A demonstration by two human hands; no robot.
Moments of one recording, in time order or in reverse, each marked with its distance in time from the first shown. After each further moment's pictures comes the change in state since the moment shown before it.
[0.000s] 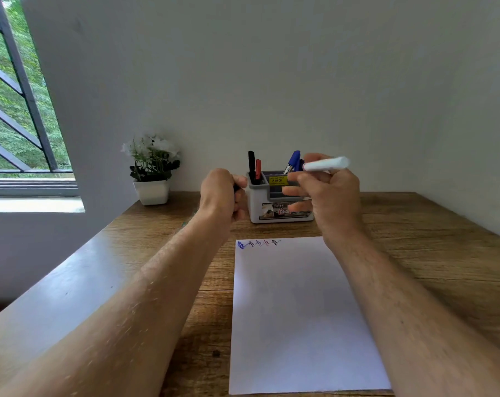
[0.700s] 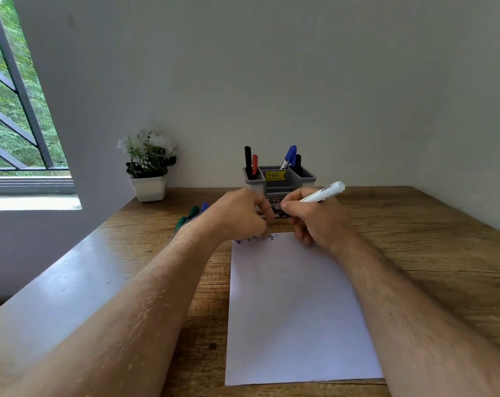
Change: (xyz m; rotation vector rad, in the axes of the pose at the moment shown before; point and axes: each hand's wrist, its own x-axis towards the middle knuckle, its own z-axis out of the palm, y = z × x) left_hand 0.004 -0.014 0.005 1.157 -0.380 0.276; right_hand -0.011 0.019 -0.014 -0.340 -0.257 0.191
